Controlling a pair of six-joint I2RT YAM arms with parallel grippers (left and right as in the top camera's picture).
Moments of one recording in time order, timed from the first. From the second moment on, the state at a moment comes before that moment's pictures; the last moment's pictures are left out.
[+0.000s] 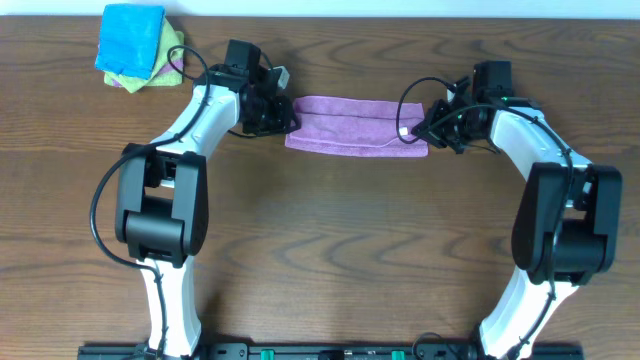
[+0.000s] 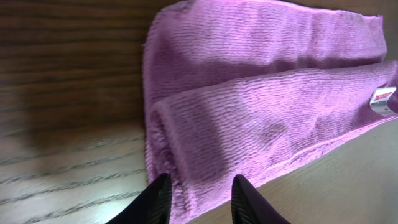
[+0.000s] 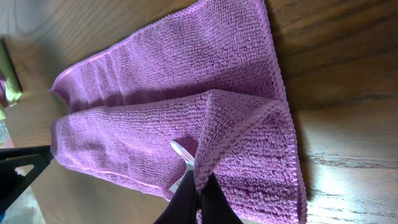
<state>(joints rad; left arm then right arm) -0.21 2.17 1.62 -0.67 0.52 -0.19 -0.03 2.04 1.36 -0.53 -0.56 0.48</state>
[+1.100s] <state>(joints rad) -0.23 2.17 1.59 -0.65 0.51 -0.20 -0.03 2.04 1.36 -0.53 -0.56 0.48</state>
